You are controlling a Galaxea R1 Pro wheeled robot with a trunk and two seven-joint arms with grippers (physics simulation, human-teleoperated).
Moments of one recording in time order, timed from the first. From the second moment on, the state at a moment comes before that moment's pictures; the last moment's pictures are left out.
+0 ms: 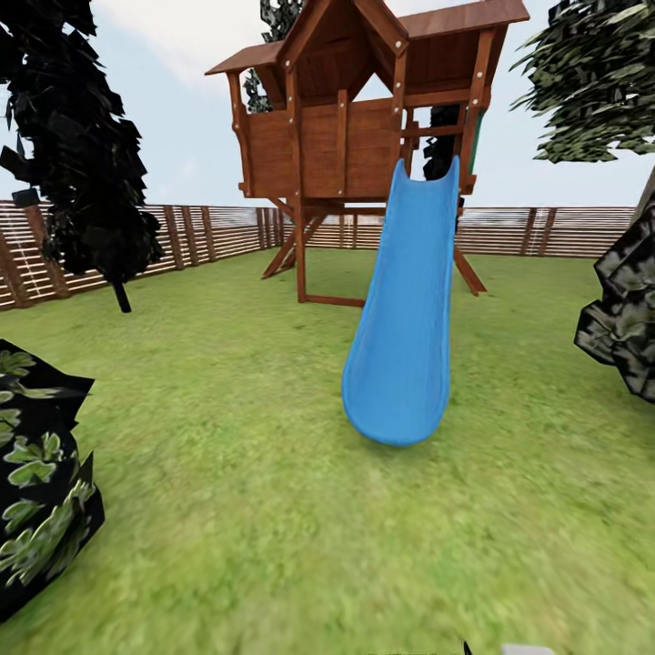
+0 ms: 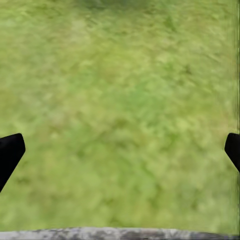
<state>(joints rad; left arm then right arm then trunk) -0.27 0.07 0.01 -0.21 0.01 -0.30 0.01 -0.09 -0.08 -0.09 -0.58 -0.01 -0.31 0.00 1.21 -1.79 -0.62</state>
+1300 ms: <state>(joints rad) -0.27 0.07 0.01 -0.21 0.01 -0.29 0.01 -0.09 -0.08 -0.09 -0.58 0.00 -0.31 0.00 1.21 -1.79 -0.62</state>
